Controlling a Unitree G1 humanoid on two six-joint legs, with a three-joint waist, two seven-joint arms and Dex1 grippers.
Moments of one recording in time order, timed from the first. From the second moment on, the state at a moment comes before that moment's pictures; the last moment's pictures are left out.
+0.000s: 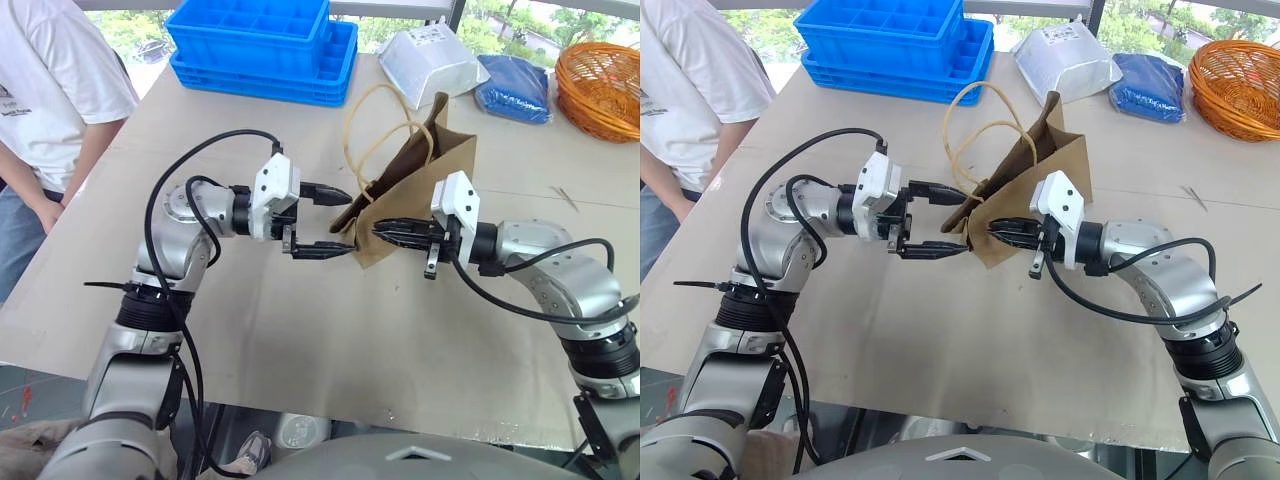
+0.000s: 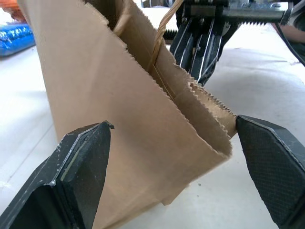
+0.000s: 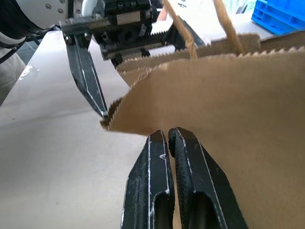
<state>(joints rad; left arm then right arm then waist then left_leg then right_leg) -0.60 0.63 -0.12 0.04 -0.45 0.29 -1.35 -0.41 -0.55 0.19 -0.39 0.49 0.59 0.84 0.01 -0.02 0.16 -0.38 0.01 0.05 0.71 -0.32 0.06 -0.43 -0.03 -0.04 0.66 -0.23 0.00</state>
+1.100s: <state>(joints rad) -0.52 0.46 -0.16 -0.10 -0.37 0.42 -1.02 -0.39 -0.51 0.14 -0.41 0.51 0.63 0.78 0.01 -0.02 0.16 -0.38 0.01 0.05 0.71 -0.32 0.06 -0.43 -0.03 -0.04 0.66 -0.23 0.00</state>
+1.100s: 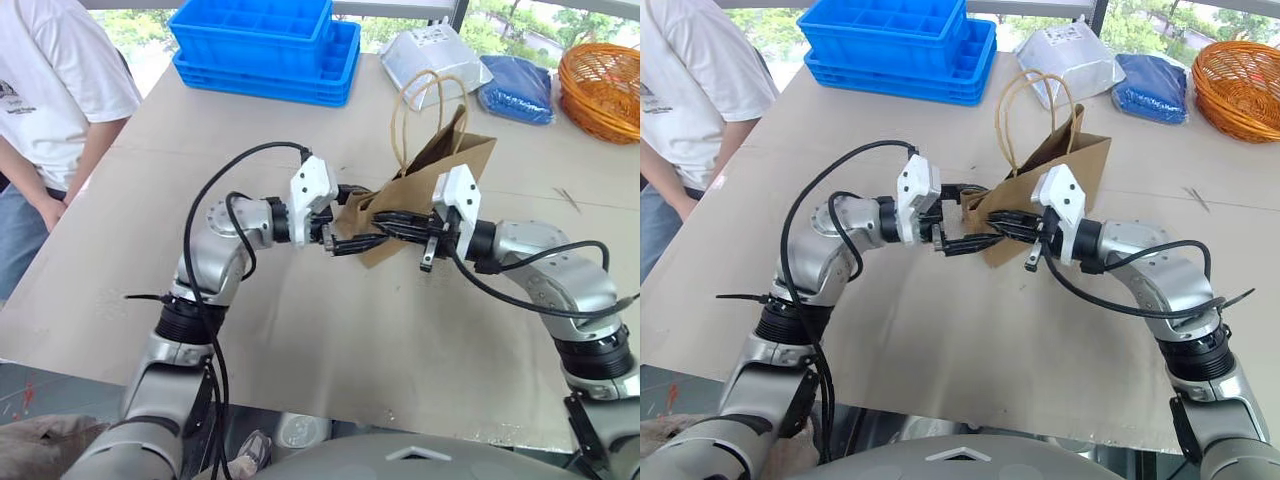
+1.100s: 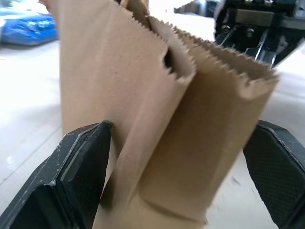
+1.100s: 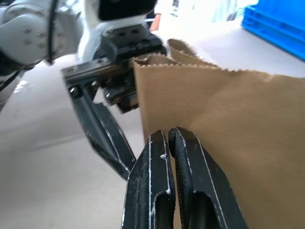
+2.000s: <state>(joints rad) -0.56 0.60 -0.09 0.05 -0.44 0.29 -1.25 0.19 -0.75 -0.32 -0.72 0.63 0.62 0.78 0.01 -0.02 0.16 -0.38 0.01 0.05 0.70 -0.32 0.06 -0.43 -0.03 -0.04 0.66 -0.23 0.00</state>
